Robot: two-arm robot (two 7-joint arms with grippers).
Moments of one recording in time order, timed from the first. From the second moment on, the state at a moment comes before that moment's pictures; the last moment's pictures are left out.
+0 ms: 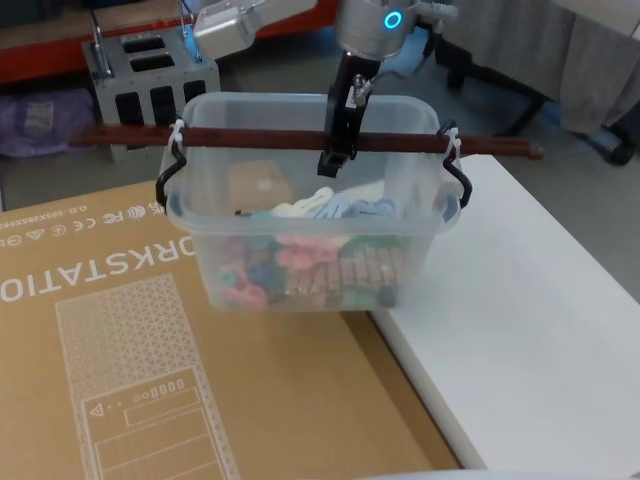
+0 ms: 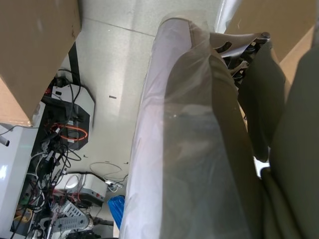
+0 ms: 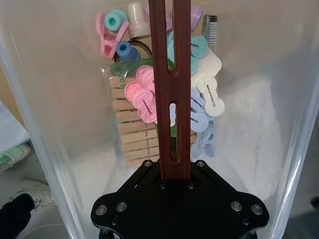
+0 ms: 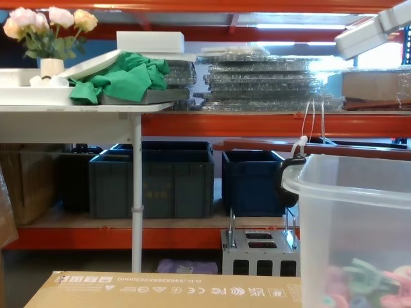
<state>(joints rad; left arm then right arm) -1.47 0.98 1.56 -0.90 0.05 0.15 -1.47 1.40 0.73 -1.28 -1.36 -0.12 -0.52 1.52</state>
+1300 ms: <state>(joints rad) -1.47 0.98 1.56 -0.90 0.05 0.15 -1.47 1.42 0.66 -1.39 -1.47 -0.14 -0.64 1.46</state>
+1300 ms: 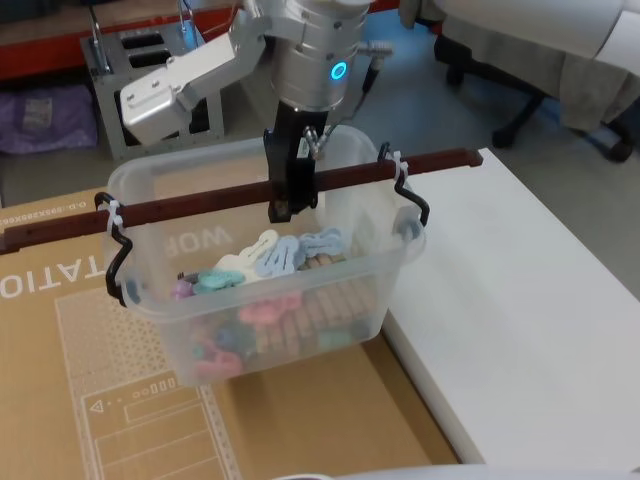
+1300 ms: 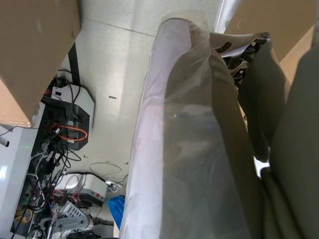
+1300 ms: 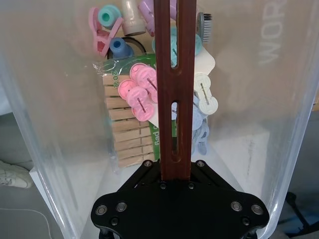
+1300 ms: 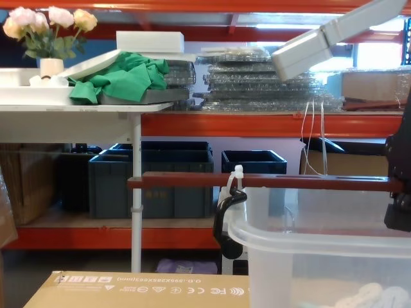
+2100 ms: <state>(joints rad) -1.47 0.98 1.56 -0.90 0.05 0.15 -1.47 1.43 0.65 -1.45 -1.54 -0.19 -0.64 1.40</state>
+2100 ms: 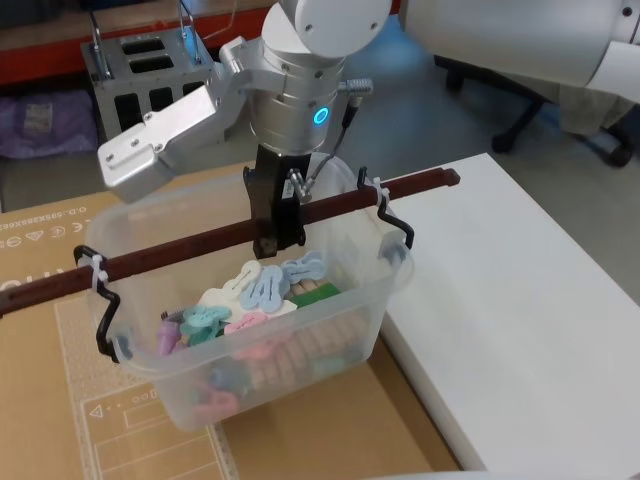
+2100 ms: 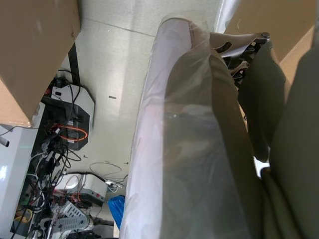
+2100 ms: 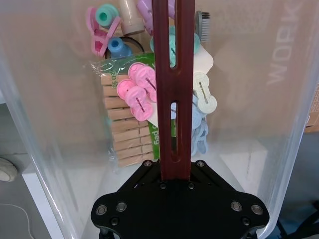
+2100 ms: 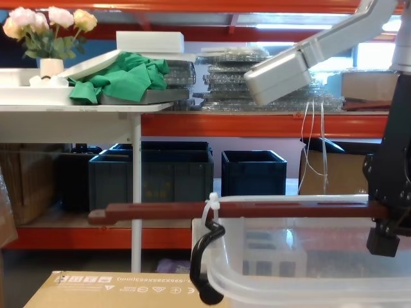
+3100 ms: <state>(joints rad) -1.47 0.98 1.56 -0.90 0.05 0.15 -1.47 1.37 0.64 -1.46 -1.57 -0.29 -0.52 1.28</state>
